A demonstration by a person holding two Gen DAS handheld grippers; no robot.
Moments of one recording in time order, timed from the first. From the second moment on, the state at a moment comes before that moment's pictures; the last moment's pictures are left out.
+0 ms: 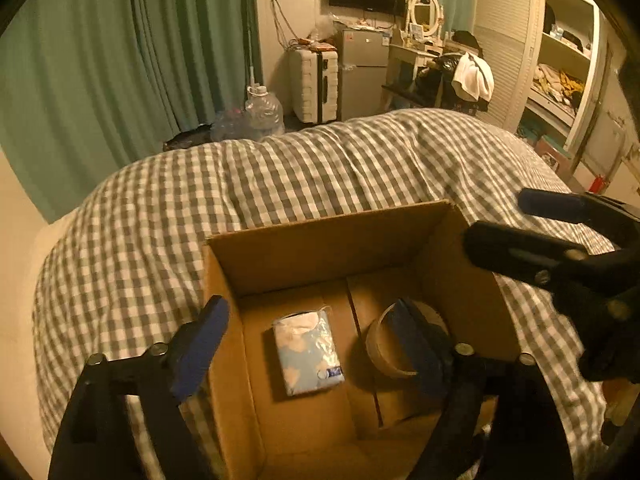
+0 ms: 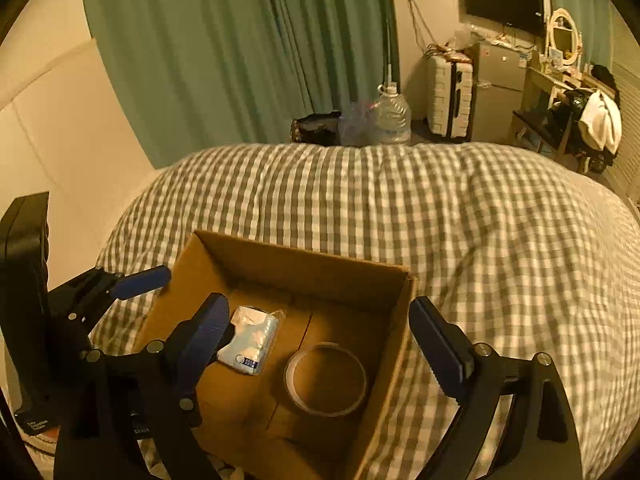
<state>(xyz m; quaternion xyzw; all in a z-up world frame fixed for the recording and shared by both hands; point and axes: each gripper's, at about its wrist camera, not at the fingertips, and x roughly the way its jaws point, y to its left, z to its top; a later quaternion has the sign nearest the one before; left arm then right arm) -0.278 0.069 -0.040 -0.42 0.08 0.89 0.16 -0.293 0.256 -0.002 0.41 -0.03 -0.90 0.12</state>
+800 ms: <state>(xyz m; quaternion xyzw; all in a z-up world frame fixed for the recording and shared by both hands) -0.133 0.027 0.109 -0.32 0.06 0.94 0.06 -0.130 0.270 0.164 0.27 0.00 -0.96 0.10</state>
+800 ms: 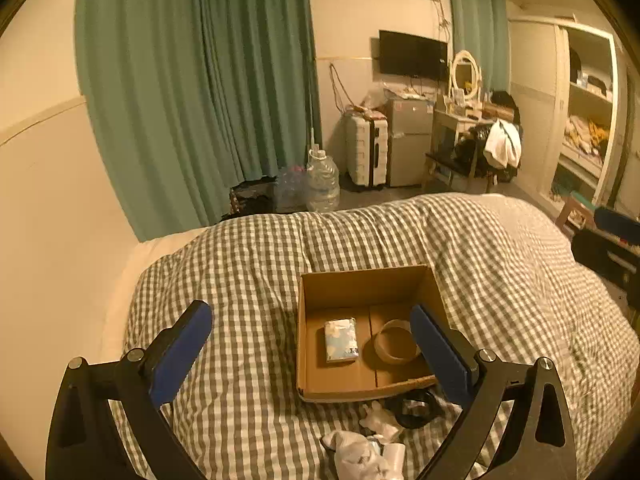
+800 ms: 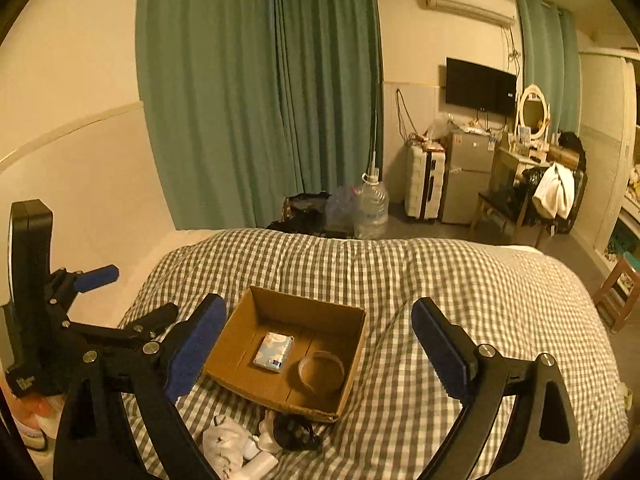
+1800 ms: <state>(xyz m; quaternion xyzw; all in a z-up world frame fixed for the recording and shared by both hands) -0.065 0.036 0.011 -0.36 0.03 0.93 0.01 -0.086 0.256 0.080 0.33 0.07 -0.93 0.13</state>
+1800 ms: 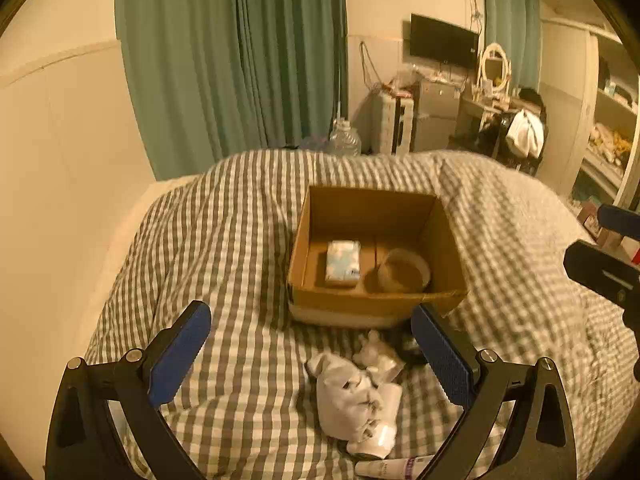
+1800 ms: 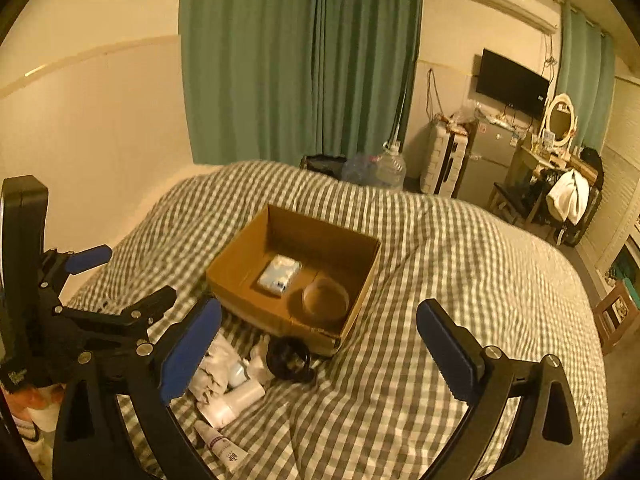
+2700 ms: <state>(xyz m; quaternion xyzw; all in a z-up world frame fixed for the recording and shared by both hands) -0.080 0.047 -0.145 -0.50 0.02 0.86 0.06 -0.148 0.229 -0.079 0.44 0.06 -0.88 0.14</state>
